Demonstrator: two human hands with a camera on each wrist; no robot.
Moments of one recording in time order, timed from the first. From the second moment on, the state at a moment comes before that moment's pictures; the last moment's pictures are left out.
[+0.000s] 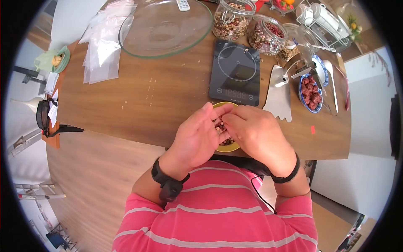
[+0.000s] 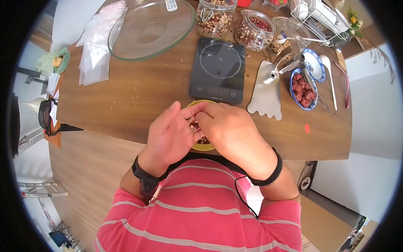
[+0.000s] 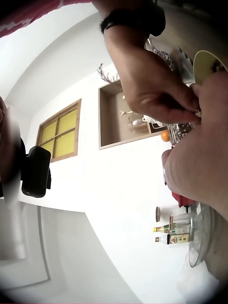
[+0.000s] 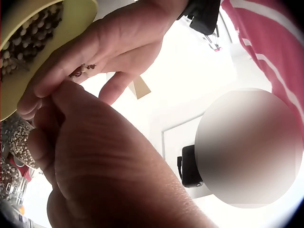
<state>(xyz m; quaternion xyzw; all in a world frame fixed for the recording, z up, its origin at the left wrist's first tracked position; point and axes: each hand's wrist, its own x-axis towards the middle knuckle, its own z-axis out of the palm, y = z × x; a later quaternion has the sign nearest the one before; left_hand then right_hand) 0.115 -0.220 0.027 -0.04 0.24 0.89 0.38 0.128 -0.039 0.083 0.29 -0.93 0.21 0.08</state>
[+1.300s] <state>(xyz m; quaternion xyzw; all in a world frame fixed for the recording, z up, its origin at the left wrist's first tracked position) 0.113 -0.227 0.030 -0.01 0.20 0.90 0.39 0.127 -0.050 0.086 0.26 -0.92 0.29 0.11</state>
